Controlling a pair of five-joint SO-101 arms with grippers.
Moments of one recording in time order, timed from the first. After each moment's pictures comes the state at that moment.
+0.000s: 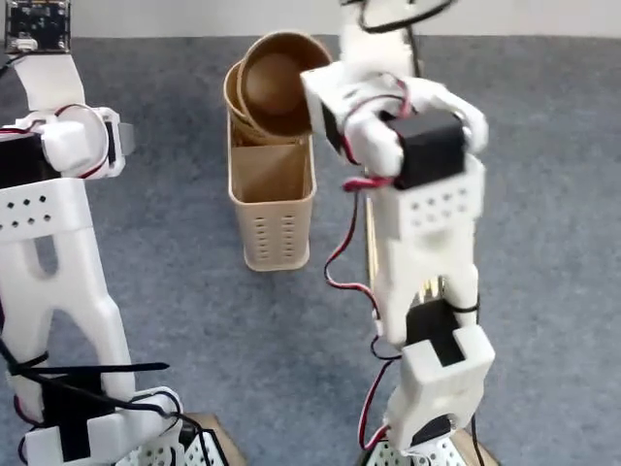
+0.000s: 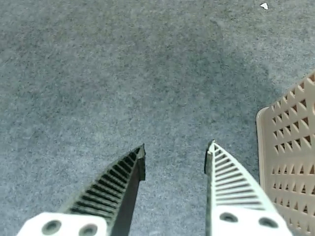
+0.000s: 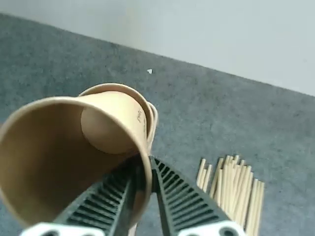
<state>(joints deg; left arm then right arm) -19.6 -13.3 -10.5 81.0 -1.8 -22.4 12.7 -66.6 91.7 2.0</state>
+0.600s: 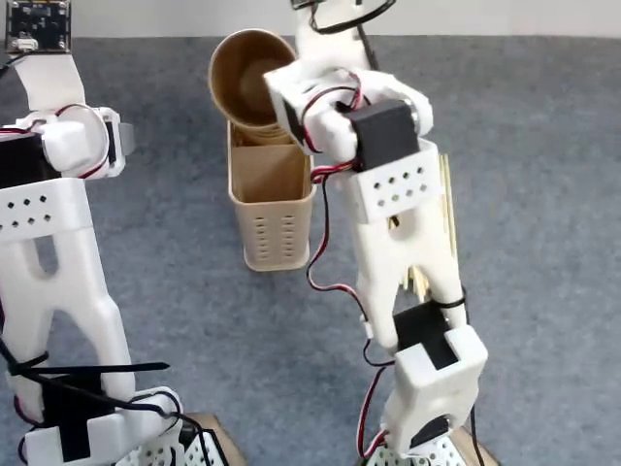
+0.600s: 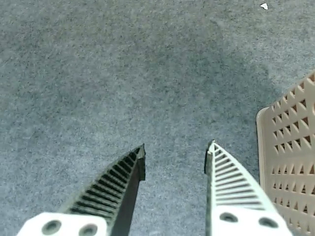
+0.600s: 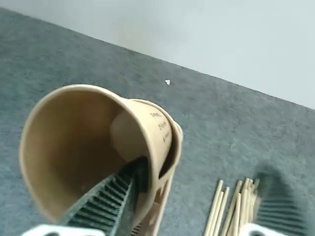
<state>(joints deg) -19.6 -13.3 -10.5 81.0 -1.8 -26.2 12.7 -56.1 80.0 3.1</state>
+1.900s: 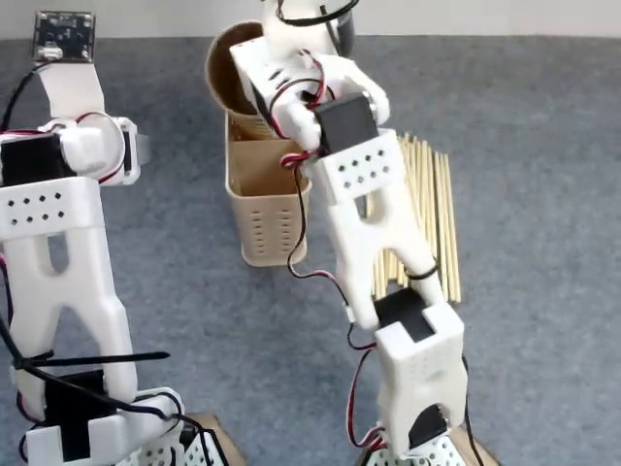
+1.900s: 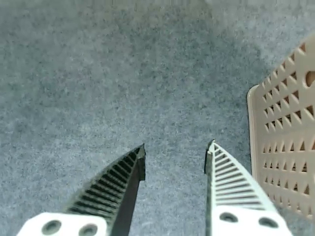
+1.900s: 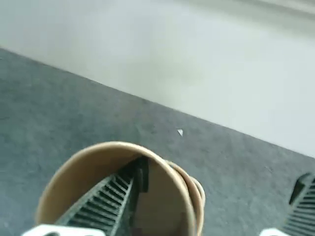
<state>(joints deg) -17.4 -13.3 -5.8 80.3 -1.8 -28.6 21.6 -57.7 61.8 3.3</state>
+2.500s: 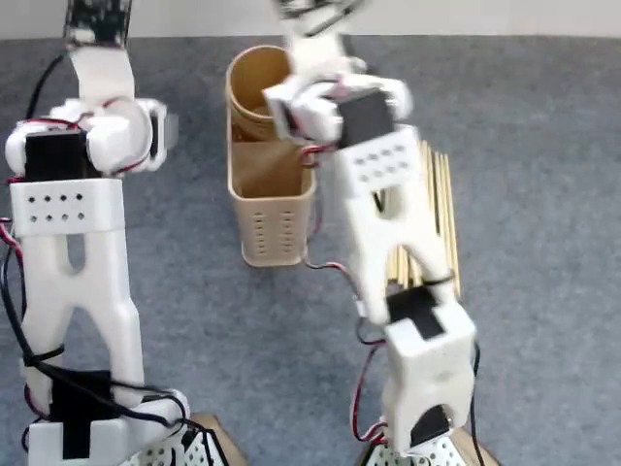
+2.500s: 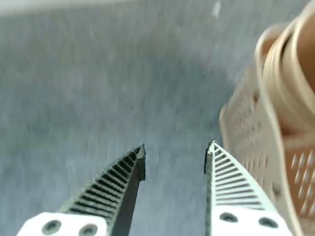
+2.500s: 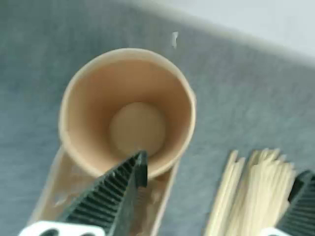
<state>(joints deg) -10.3 -13.3 -10.9 77.2 -1.8 -24.8 20.1 -58.2 87.3 3.3</state>
